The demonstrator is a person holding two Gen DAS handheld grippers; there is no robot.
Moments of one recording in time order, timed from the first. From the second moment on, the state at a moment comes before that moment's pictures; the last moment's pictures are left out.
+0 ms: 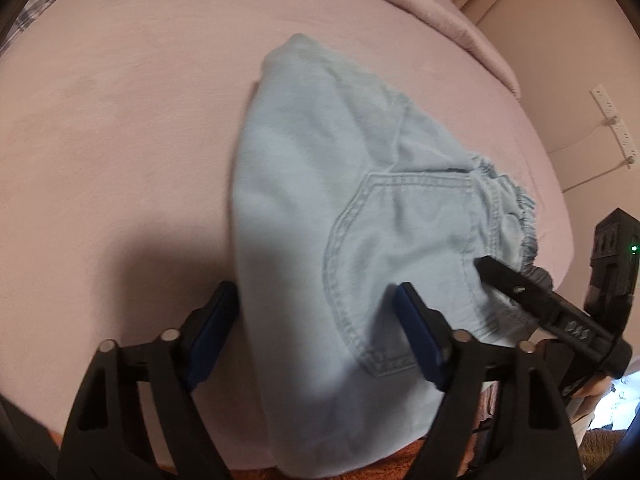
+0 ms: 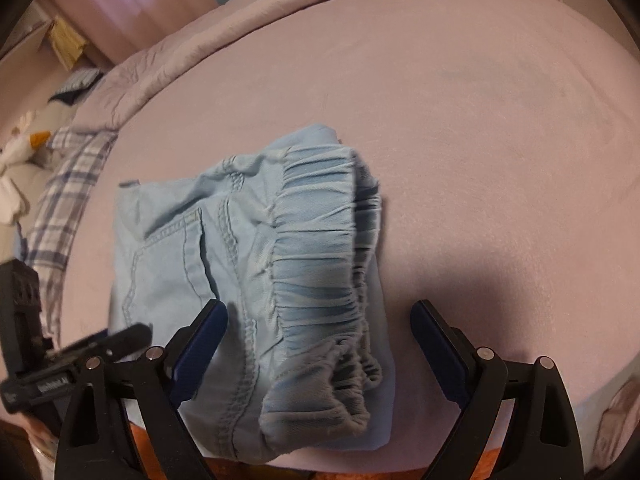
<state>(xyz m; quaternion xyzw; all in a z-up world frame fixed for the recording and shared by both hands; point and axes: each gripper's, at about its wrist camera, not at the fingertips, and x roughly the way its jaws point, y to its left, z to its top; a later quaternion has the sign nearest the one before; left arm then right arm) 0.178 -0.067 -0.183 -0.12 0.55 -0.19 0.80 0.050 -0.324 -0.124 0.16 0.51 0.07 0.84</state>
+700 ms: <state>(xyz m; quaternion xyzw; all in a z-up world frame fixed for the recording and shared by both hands) 0.158 -0.052 -0.119 -0.15 0.50 -0.22 0.82 0.033 -0.291 -0.087 0.11 0.47 0.08 0.87</state>
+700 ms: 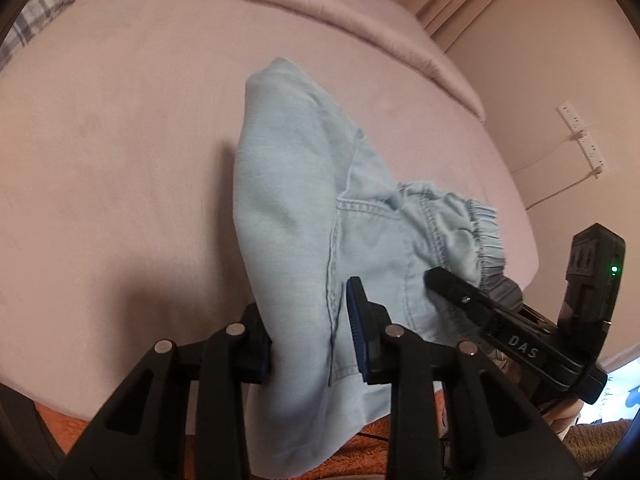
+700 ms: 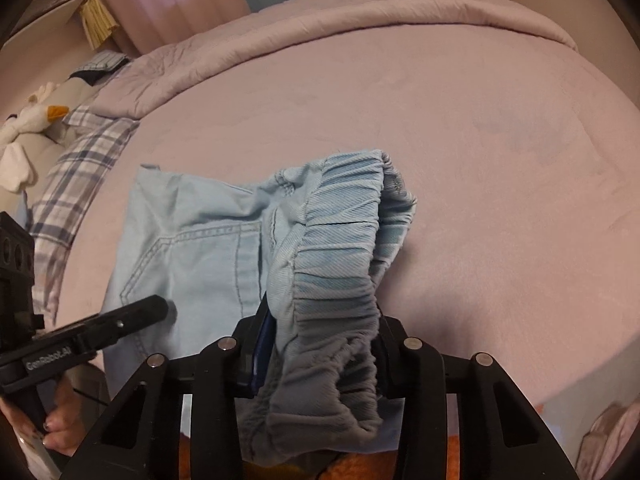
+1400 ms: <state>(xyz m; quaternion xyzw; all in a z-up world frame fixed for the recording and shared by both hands) 0.241 -0.046 -0.092 -0.13 0.46 -0.17 0.86 0.107 -0.265 -0.037 0.06 0.41 0.09 0.90</state>
